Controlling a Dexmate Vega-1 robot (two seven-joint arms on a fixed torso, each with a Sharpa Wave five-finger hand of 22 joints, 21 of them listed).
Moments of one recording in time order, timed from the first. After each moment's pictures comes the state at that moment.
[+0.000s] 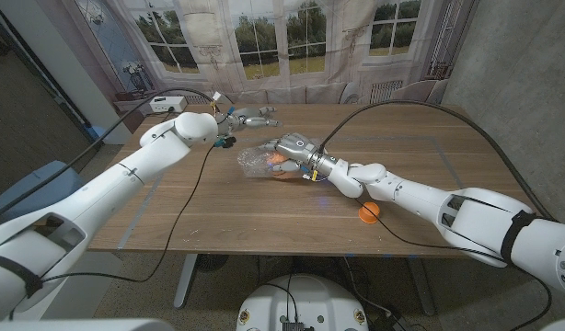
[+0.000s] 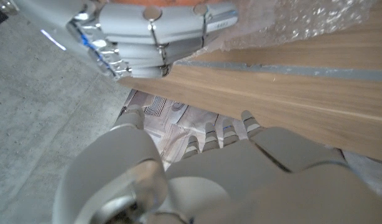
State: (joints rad) left arm 0.58 0.77 0.55 -1.71 -0.05 0.20 -0.31; left_hand 0.58 0.10 0.25 0.01 0.17 -0.12 -0.06 0.18 0.18 -0.07 0.09 0.20 0.42 -0.10 0.13 0.19 0.25 -0.17 0.21 0.35 0.22; right arm -0.30 -0.35 -1.13 -0.87 -0.97 0.47 -0.67; right_hand 0.97 -0.03 0.04 0.07 0.23 0.44 -0.10 0.20 0.20 0.53 -0.02 0.35 0.27 0.77 0.00 0.23 0.62 0.66 0.07 1.18 0.16
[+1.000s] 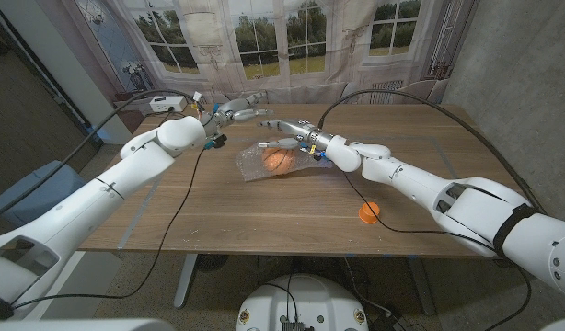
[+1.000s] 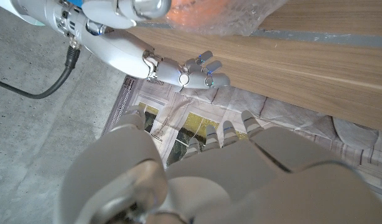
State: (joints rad) left arm 0.70 0.83 0.46 -1.79 -0.10 0.12 -0.17; left_hand 0.57 0.11 0.26 0.01 0.17 -0.17 -0.06 0.18 0.18 -0.13 0.10 0.20 0.40 -0.14 0.13 0.19 0.25 -0.17 0.21 0.34 0.22; right arm -0.29 -0.29 -0.92 -0.85 -0.63 0.53 -0.23; right_hand 0.44 -0.05 -0.30 0.16 0.37 0.19 -0.12 0.19 0.20 0.20 0.00 0.19 0.23 0.29 -0.02 0.19 0.50 0.20 0.21 0.70 0.17
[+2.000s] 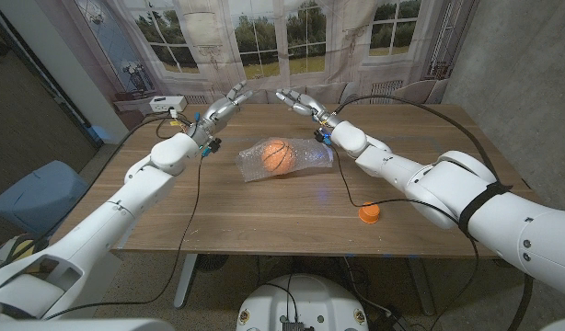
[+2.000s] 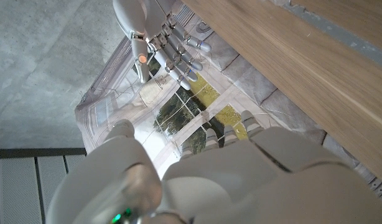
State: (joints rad) left arm 0.79 0.68 0.35 -1.53 -0.38 -0.21 -0.11; left_hand 0.41 0.05 0.18 0.06 0.18 -0.17 -0.20 0.19 0.17 -0.15 0.03 0.20 0.33 -0.17 0.08 0.19 0.21 -0.17 0.16 0.34 0.21; right arm -0.19 -0.08 -0.73 -0.41 -0.03 0.69 0.01; right_hand 0.44 0.02 -0.30 0.15 0.39 0.16 -0.14 0.19 0.19 0.12 -0.02 0.18 0.21 0.17 -0.01 0.18 0.45 0.13 0.21 0.61 0.17
